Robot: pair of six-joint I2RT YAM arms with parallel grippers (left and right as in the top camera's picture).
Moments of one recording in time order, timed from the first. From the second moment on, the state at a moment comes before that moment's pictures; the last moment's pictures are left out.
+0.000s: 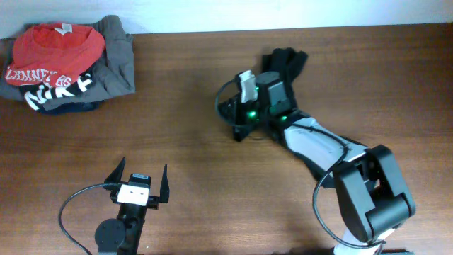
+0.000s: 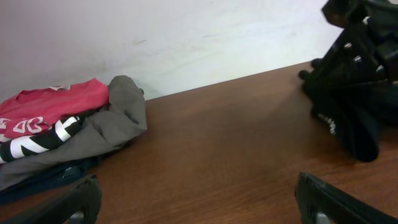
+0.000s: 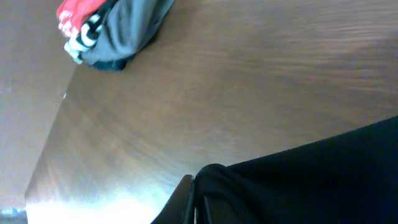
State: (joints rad) left arm -0.05 0.02 0.01 -0.07 0.09 0.18; right arm 0.43 1.86 1.12 0.10 -0.53 0.47
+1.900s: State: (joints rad) left arm -0.05 0.02 0.01 -0.07 0.09 0.18; right arm 0.48 1.86 1.12 0.13 -0.49 0.45
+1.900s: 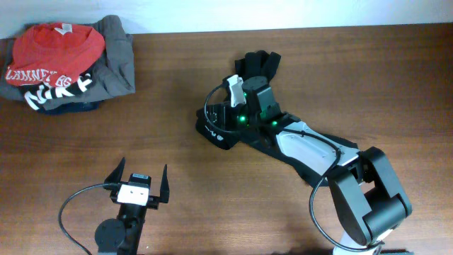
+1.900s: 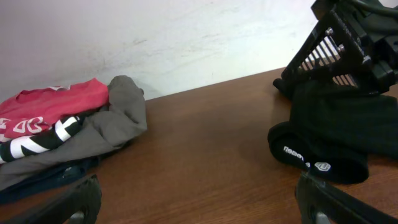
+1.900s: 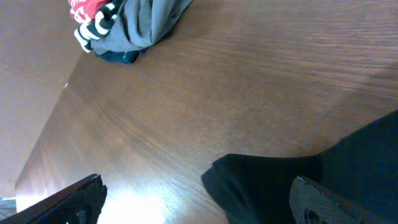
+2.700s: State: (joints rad) left arm -0.05 0.02 0.01 -0.07 0.09 0.18; right arm 0.60 1.86 1.12 0.00 -0.26 0.35
